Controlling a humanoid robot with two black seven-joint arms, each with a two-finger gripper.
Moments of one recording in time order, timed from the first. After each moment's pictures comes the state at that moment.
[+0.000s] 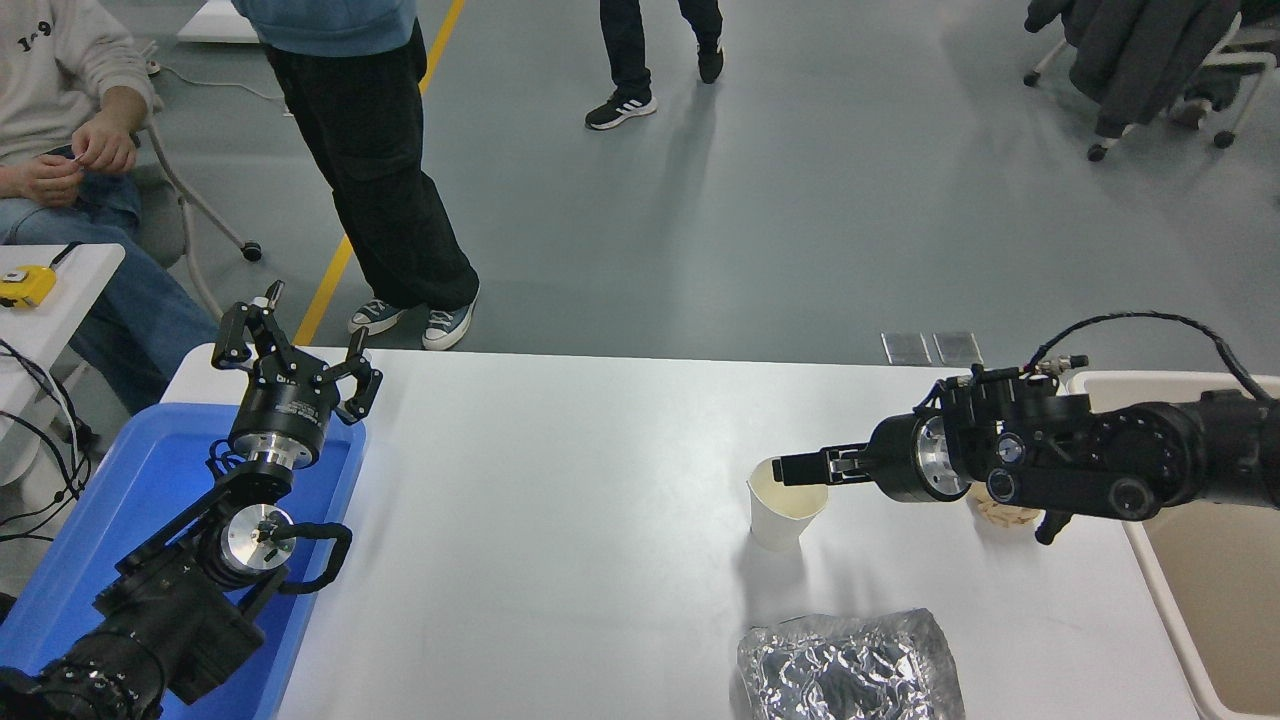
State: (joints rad) left arm -0.54 0.25 -1.02 -0.53 0.17 -0.43 -0.57; right arm 1.35 -0.36 -0.63 1.10 -0.81 0.00 0.12
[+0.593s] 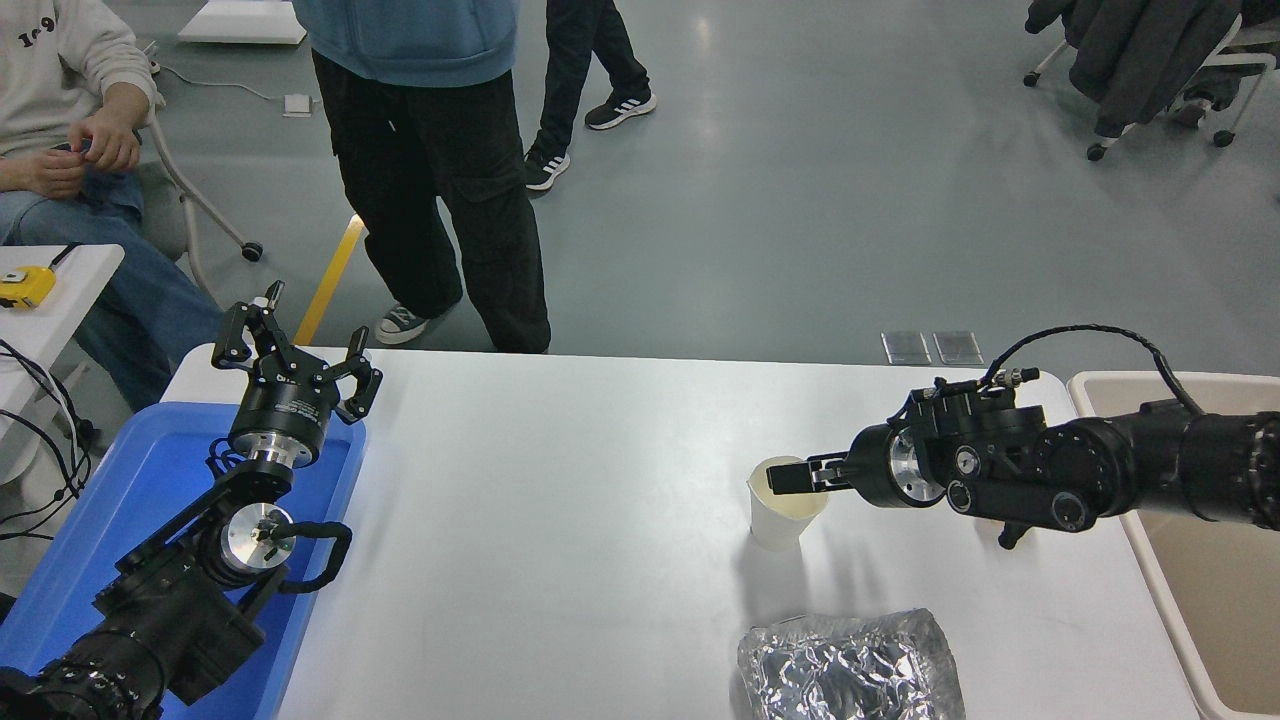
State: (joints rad) left arm -0.54 0.25 -1.02 -0.53 0.17 -0.43 -0.57; right arm 1.28 -0.30 -0.64 0.99 -0.83 0.00 0.11
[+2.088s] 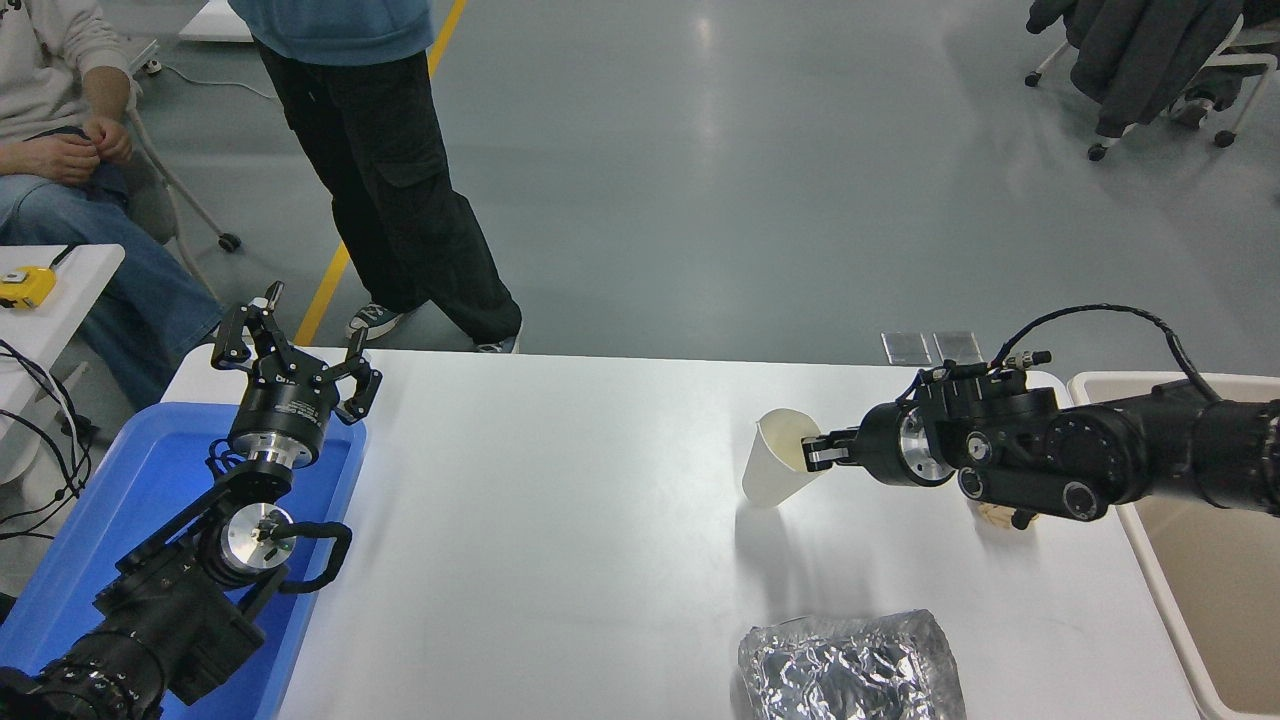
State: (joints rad) left arm -0.54 0.25 -1.02 -0.53 0.17 -0.43 -0.57; right arm 1.38 -0.37 -0.64 1.05 -0.85 0.00 0.13
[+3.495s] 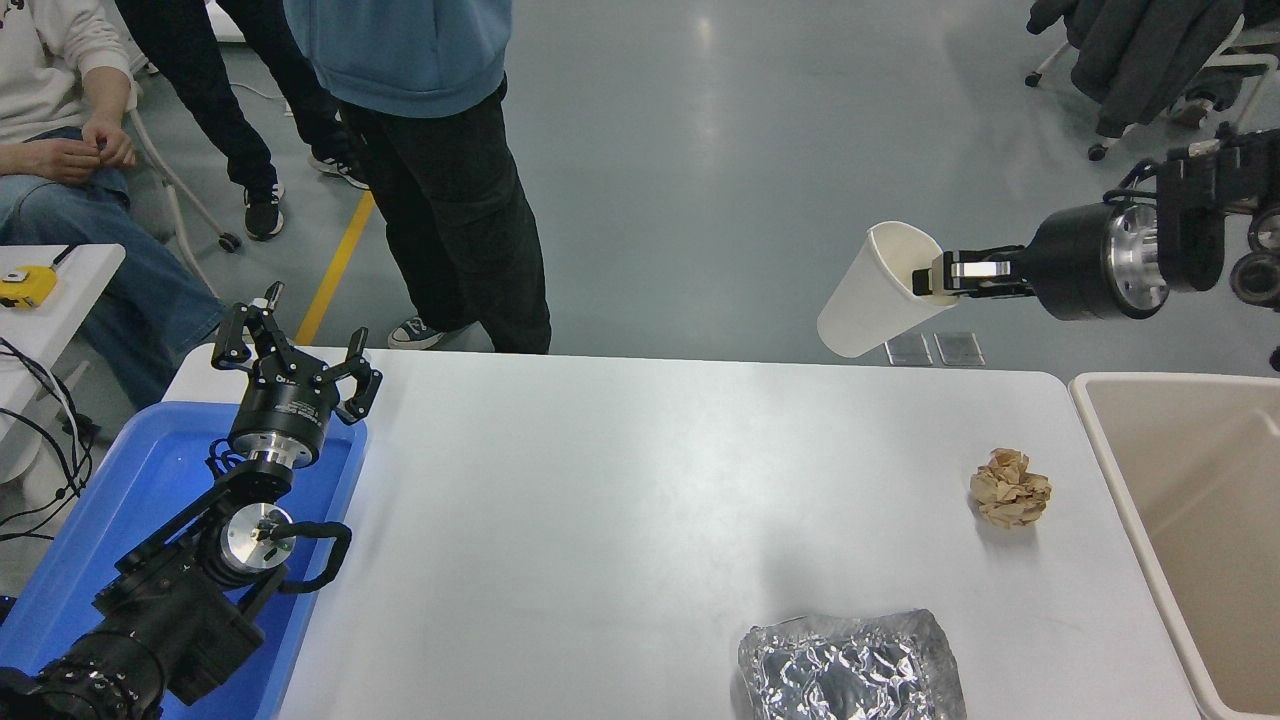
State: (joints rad) left arm -0.54 0.25 -1.02 -0.53 0.17 -0.43 -0.57; right arm 1.94 -0.86 -0.80 1.42 -0.69 0.15 0.18
